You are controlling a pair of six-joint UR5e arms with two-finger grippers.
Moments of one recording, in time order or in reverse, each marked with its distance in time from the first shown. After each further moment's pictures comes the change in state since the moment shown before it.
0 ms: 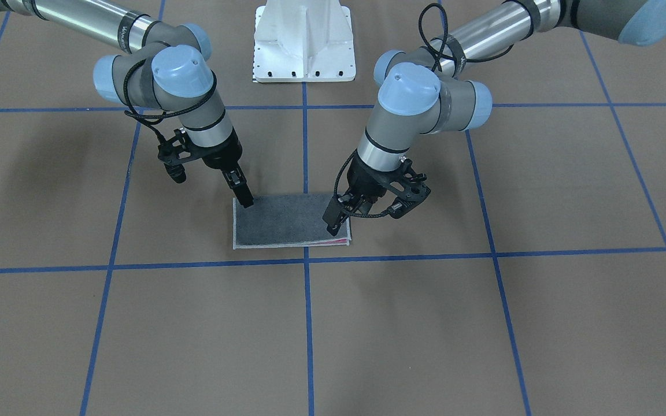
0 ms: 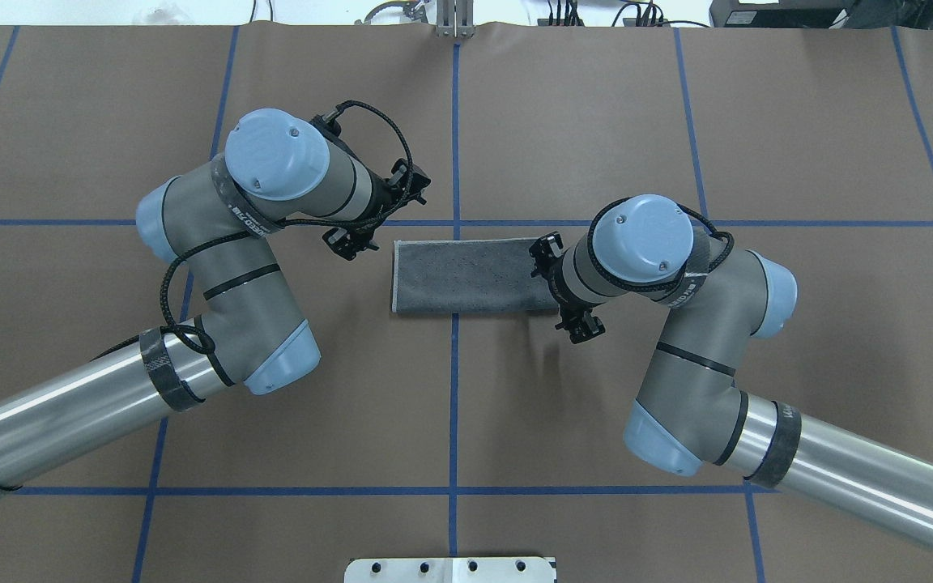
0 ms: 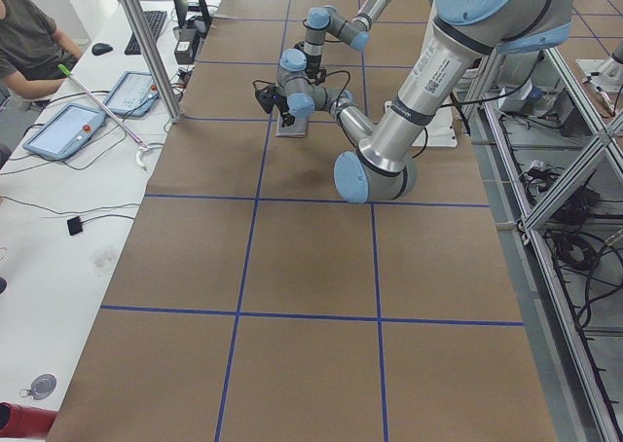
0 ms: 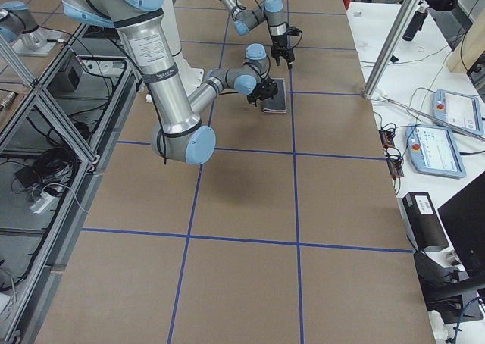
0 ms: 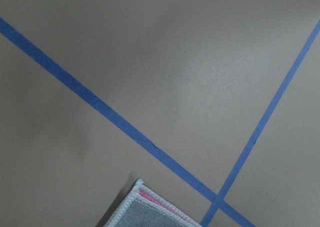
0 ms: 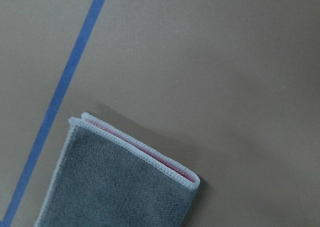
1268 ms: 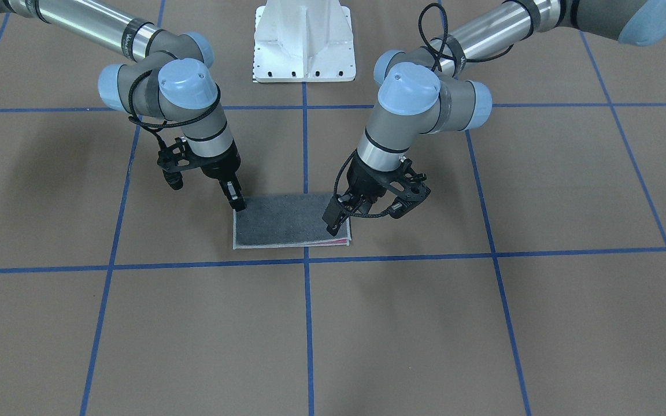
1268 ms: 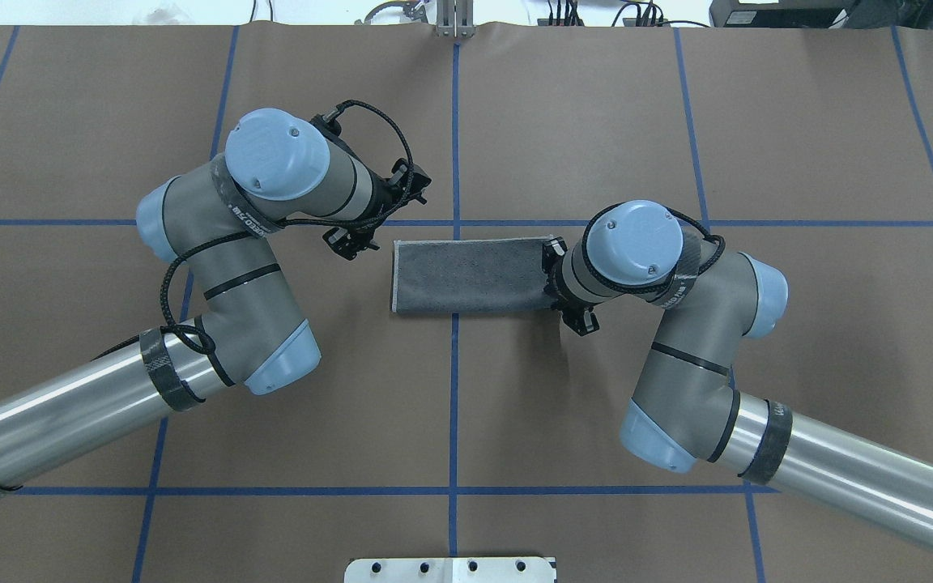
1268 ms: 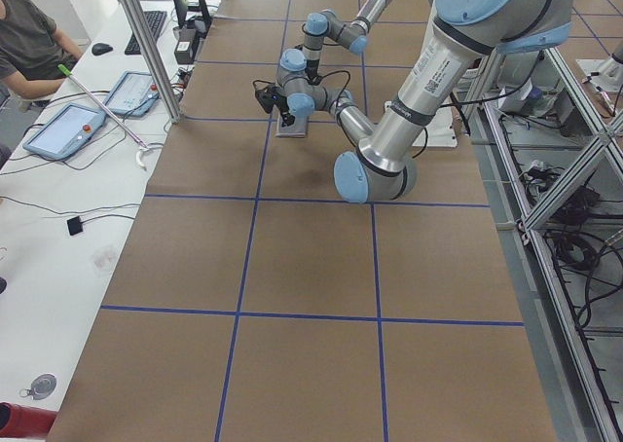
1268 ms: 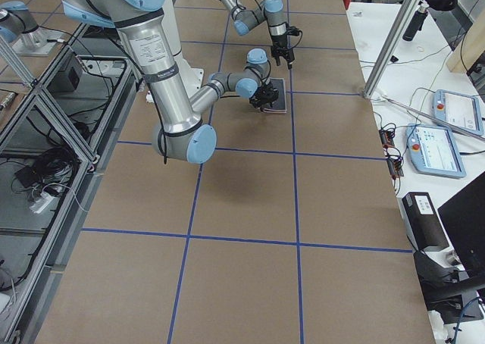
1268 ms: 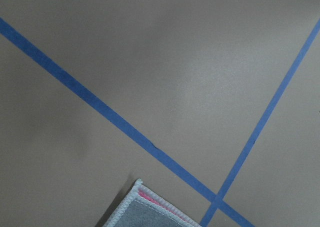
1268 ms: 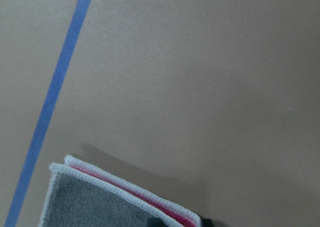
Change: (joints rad) left arm 0.000 -0.001 -0.001 0.000 0.001 -0.001; right arm -0.002 0.005 -0.035 0.000 -0.029 0.043
